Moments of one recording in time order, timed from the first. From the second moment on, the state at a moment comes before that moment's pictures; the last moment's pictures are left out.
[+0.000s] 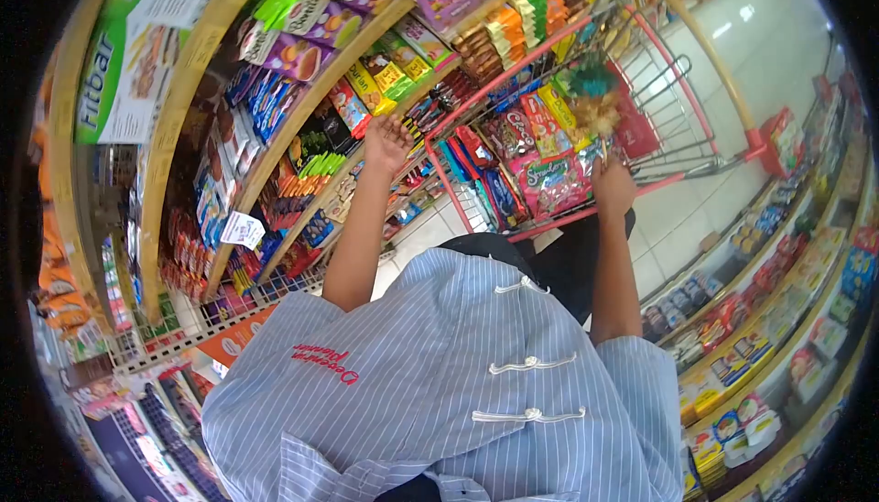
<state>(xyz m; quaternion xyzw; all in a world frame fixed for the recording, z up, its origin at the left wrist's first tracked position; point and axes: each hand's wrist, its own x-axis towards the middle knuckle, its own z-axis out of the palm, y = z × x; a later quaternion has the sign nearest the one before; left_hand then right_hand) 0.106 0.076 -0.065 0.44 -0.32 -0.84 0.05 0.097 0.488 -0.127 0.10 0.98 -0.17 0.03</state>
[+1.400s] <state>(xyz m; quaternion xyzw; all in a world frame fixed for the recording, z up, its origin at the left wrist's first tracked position) -0.006 0.375 -0.340 0.26 -0.65 -0.70 -0.12 0.100 0.493 -0.155 0.09 0.96 -0.25 -0.09</state>
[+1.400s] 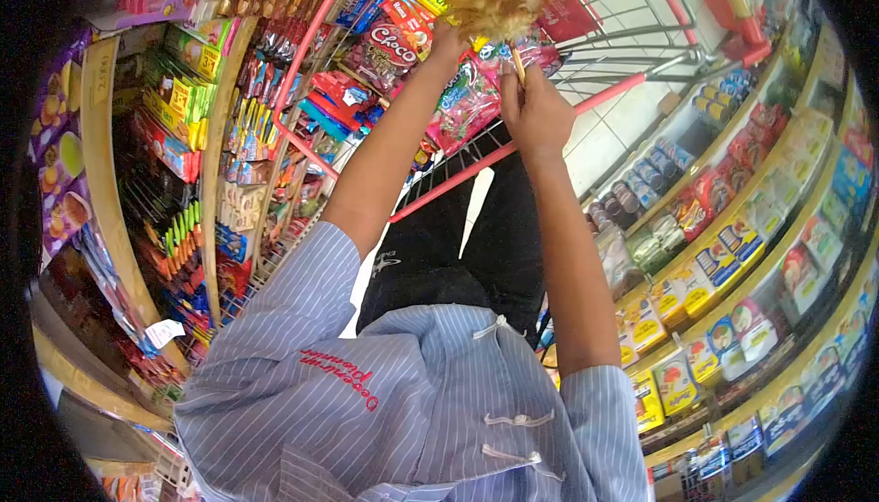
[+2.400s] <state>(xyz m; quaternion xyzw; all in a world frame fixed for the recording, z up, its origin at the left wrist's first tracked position) 0.216 0.198 -0.050 0.18 -0.21 -0.94 -0.18 0.106 0.485 -0.137 0.07 0.96 -0.27 -0.08</state>
